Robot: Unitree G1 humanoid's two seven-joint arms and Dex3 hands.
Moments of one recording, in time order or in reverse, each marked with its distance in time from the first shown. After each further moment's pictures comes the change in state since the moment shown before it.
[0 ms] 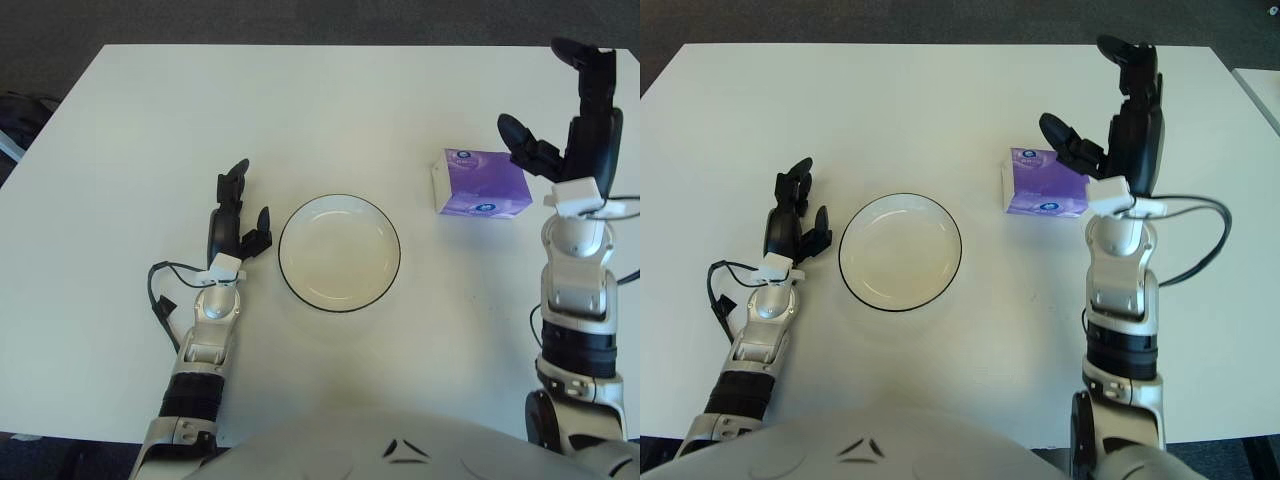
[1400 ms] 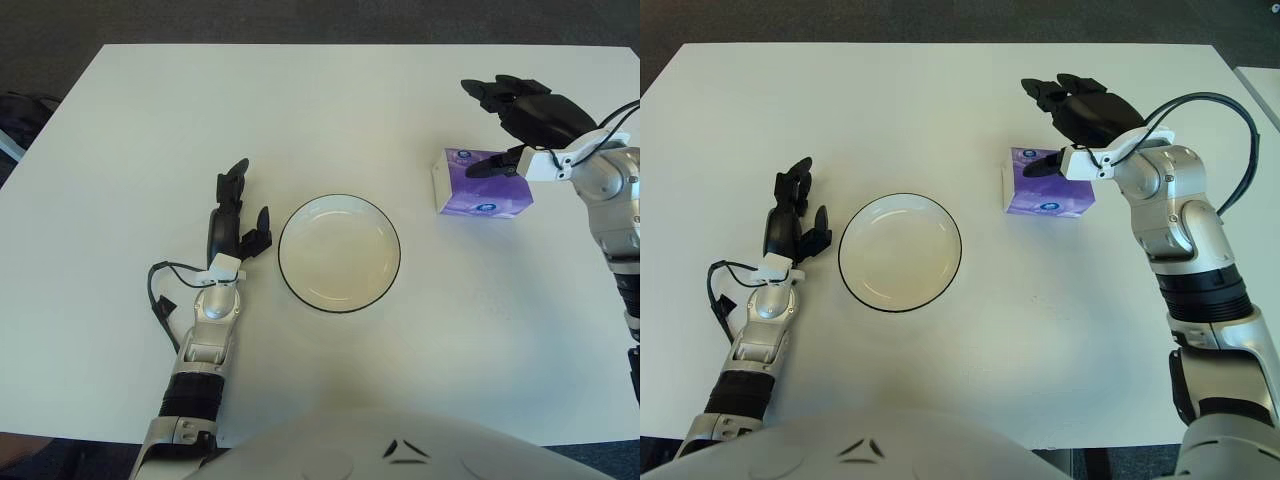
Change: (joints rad) left arm -0.001 0.002 0.002 0.002 -0.004 0.000 -0.001; right arm -0.178 -0.468 0.300 0.178 -0.159 -0.009 0.585
